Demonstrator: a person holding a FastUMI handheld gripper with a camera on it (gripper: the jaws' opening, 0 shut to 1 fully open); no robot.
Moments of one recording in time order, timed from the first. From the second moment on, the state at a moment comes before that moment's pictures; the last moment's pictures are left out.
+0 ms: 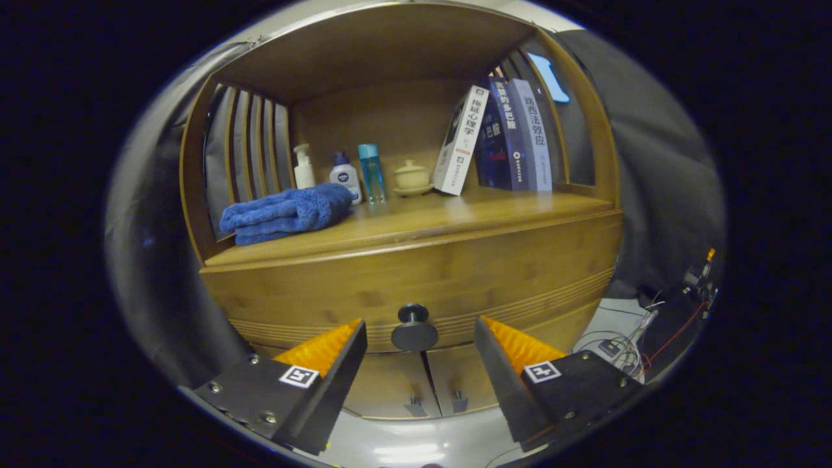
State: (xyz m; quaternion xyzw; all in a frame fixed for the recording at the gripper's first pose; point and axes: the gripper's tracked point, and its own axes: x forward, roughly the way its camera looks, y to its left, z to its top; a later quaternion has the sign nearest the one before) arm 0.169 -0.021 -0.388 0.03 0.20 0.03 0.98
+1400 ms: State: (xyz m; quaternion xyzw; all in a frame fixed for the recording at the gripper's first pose) arm 0.145 -0.021 -0.394 -0.02 0.17 0.04 0.98
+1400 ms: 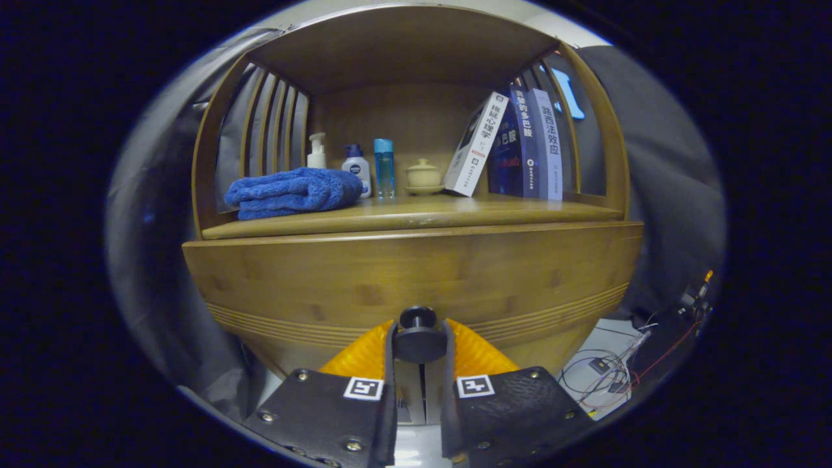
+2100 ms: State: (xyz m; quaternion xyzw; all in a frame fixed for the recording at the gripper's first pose) arm 0.011 -0.039 -0.393 -0.02 0.16 0.05 0.99
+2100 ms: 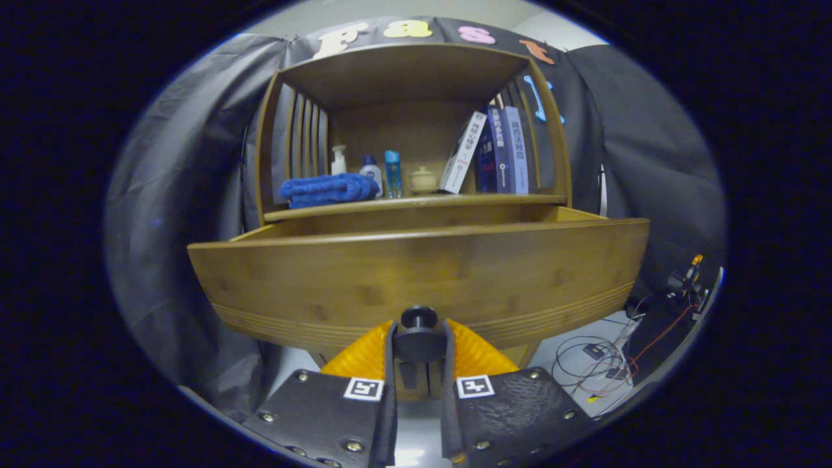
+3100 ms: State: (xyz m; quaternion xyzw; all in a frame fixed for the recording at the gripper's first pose) arm 0.024 -0.027 -0.290 -0.06 0.14 0.06 0.99
